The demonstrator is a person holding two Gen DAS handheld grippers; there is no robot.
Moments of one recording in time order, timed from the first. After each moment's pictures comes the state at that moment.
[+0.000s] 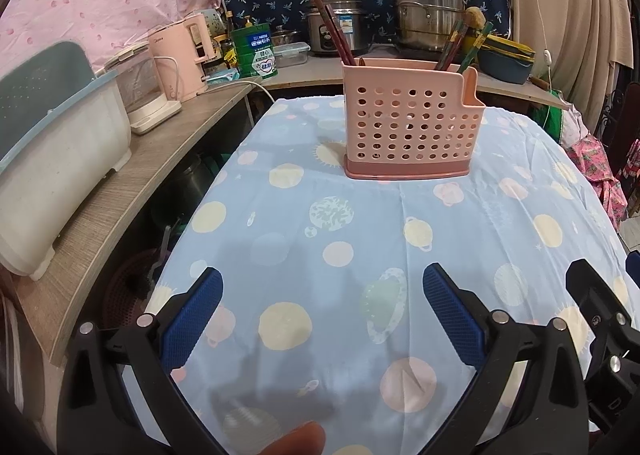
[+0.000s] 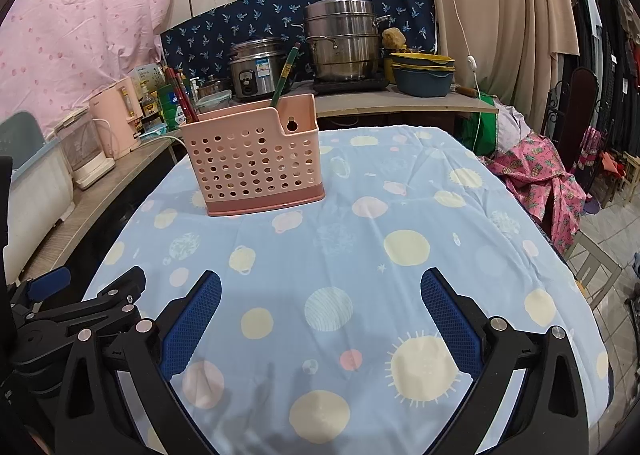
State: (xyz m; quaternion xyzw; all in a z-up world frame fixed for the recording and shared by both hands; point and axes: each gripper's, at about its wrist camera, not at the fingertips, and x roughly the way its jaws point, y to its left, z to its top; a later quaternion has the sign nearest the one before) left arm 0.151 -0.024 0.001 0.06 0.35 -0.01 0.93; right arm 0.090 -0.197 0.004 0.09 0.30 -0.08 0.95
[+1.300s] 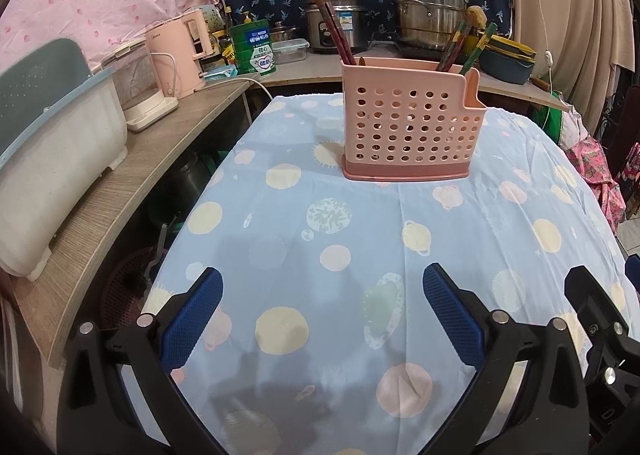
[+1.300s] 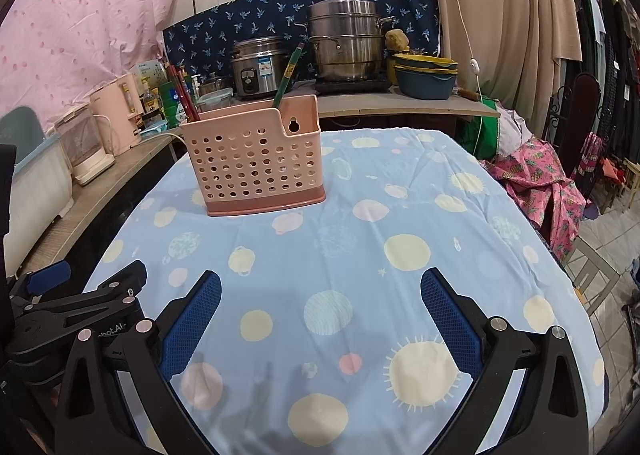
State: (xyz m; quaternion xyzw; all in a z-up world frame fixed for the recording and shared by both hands) left arm 0.159 -0.024 0.004 0.05 0.36 -0.01 0.93; right arm 0.092 -0.198 0.006 0.08 0.30 -0.08 0.95
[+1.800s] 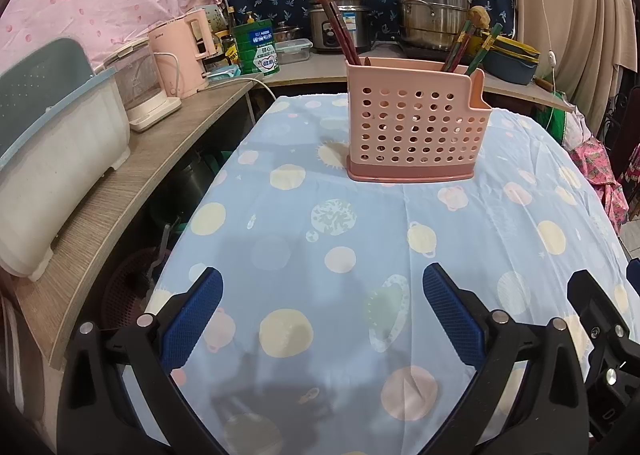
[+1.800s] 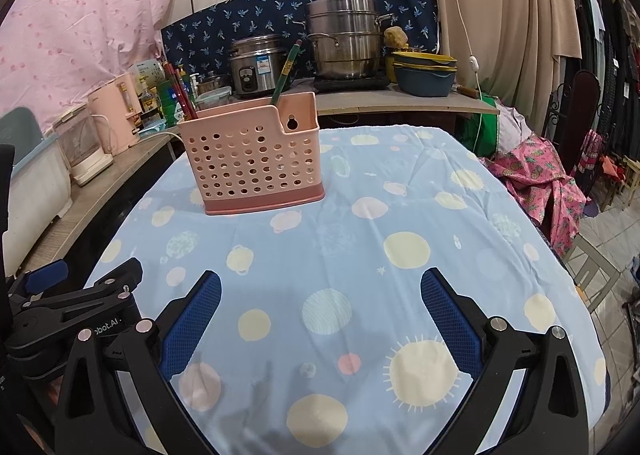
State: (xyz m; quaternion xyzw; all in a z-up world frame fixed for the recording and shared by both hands) left arm 0.161 -0.022 0.003 0.05 0.36 0.00 0.93; right arm 0.094 -0.199 0.005 0.08 0.30 -0.08 0.95
